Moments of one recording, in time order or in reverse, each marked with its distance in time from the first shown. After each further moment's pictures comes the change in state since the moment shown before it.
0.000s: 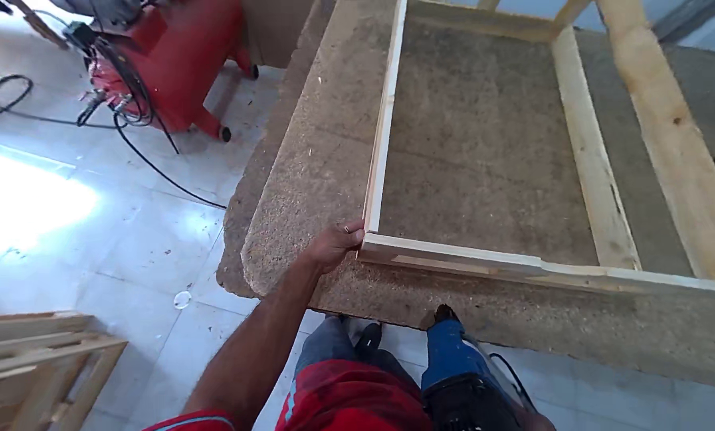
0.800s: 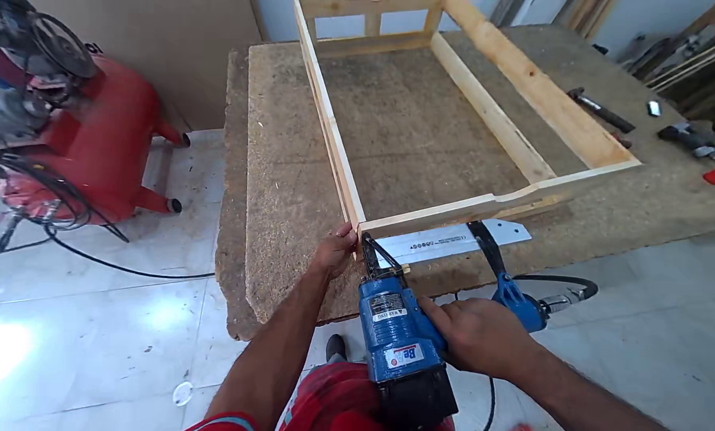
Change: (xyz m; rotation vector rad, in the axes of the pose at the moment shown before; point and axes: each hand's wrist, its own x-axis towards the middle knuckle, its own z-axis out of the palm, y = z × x) left_hand 0.010 -0.022 -0.018 -0.087 -0.188 0.039; right_hand 0.039 -0.121 0.053 -0.790 0.499 -0.598
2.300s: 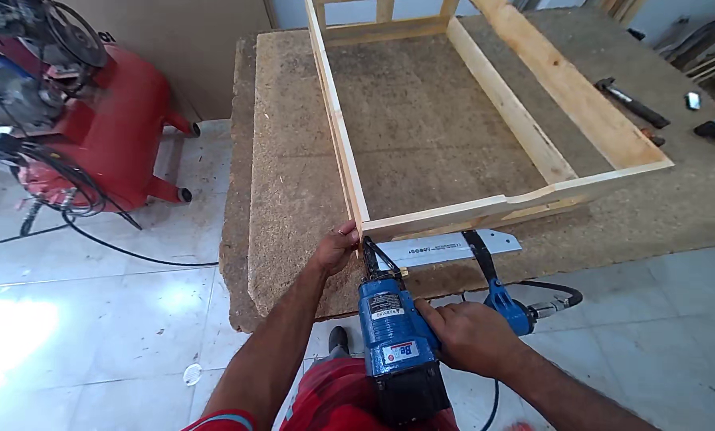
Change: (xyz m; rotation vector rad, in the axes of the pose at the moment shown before) left_hand 0.002 0.004 -0.006 0.020 -0.073 -0.034; right_hand 0.001 0.011 0.031 0.044 0.028 -0.040
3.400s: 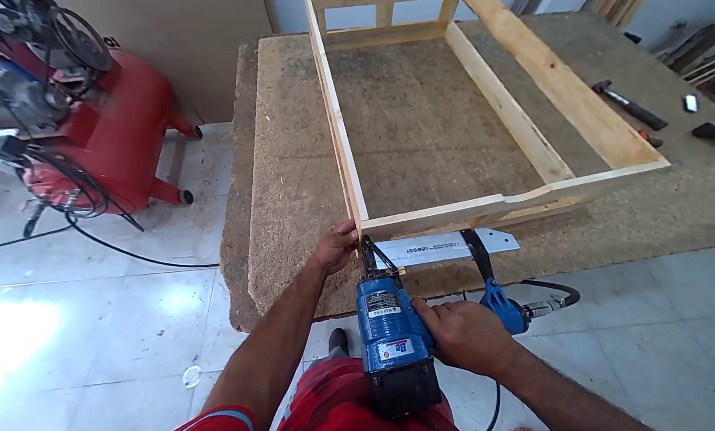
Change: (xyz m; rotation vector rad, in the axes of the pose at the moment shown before) left_hand -0.001 0.001 0.002 0.001 -0.012 0.016; right_hand 0.000 -0.005 0.006 -0.009 -0.003 0.013
